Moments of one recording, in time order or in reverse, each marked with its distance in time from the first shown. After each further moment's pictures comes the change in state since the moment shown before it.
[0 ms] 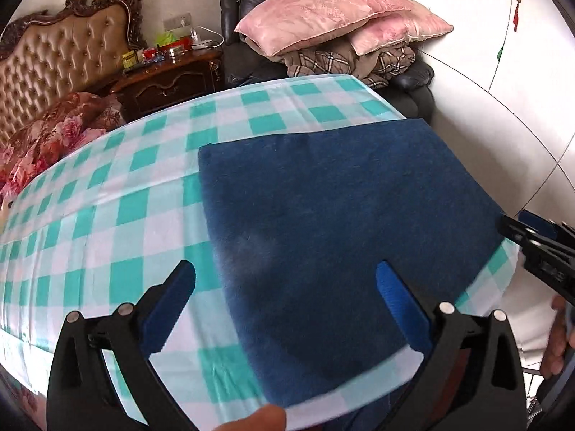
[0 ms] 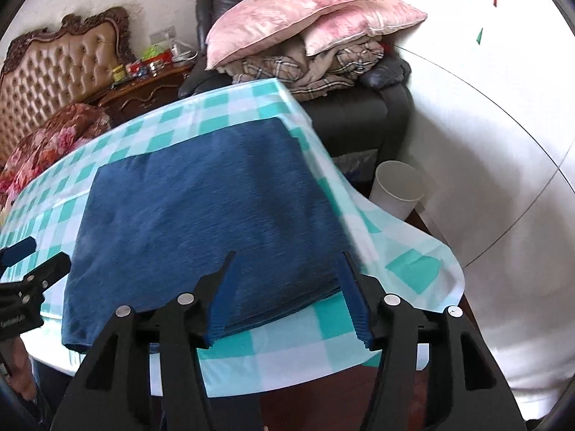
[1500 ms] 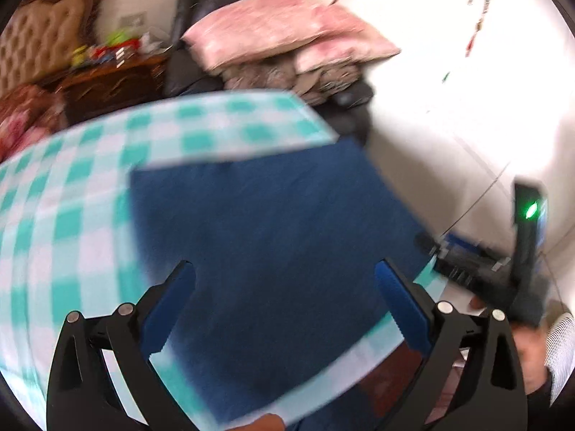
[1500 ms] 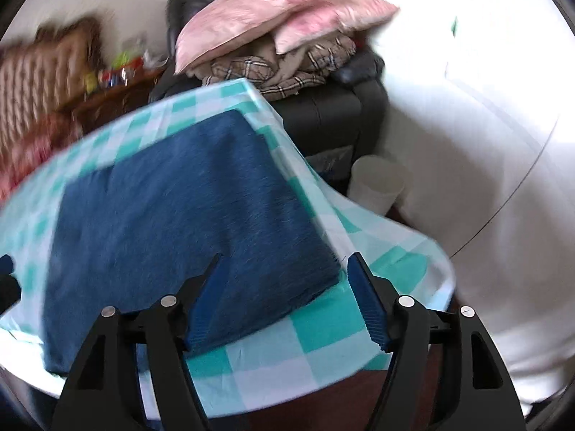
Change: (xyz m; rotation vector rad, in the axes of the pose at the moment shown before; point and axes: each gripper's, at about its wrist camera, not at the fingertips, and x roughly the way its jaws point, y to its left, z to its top) left arm 0.006 -0.019 0.040 -0.003 -0.064 -0.329; right arm 0.027 -0.041 -0.001 0.176 -0.006 -0.057
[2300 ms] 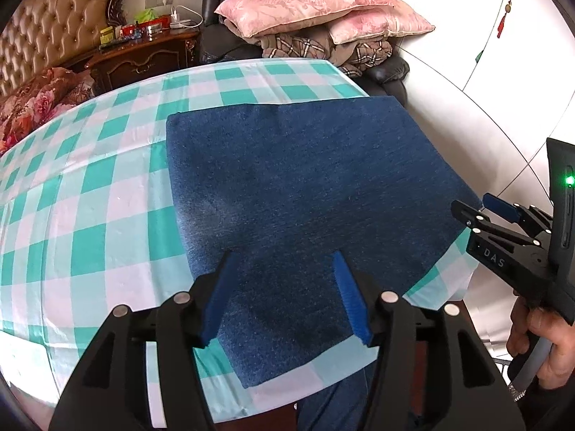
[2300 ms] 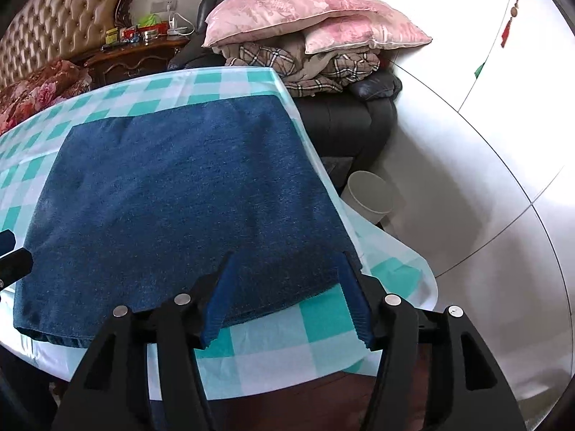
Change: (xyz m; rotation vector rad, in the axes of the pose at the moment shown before) left arm -0.002 0.023 -0.060 -0.050 0.116 0.174; right arm -0.018 0.055 -0.024 -0.266 -0.017 -0.122
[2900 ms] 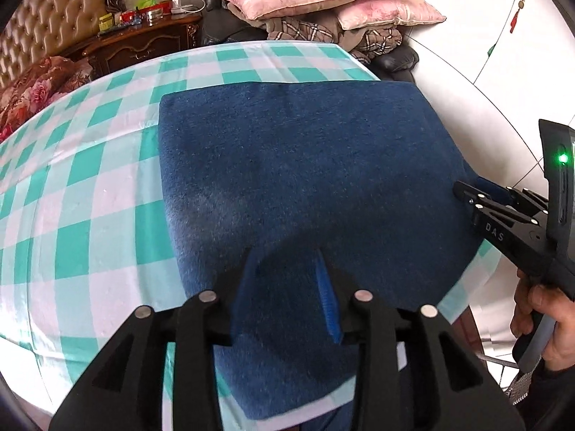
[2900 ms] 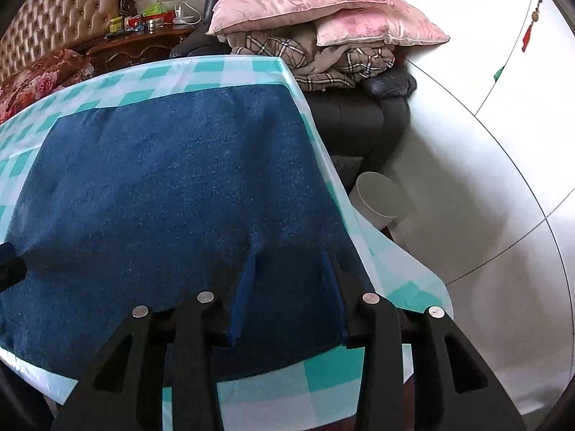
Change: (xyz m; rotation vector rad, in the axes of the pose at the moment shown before) left arm 0.035 0.009 0.002 -0.014 0.051 0.002; right arm 0.047 0.003 0.017 -0.049 0.035 0.021
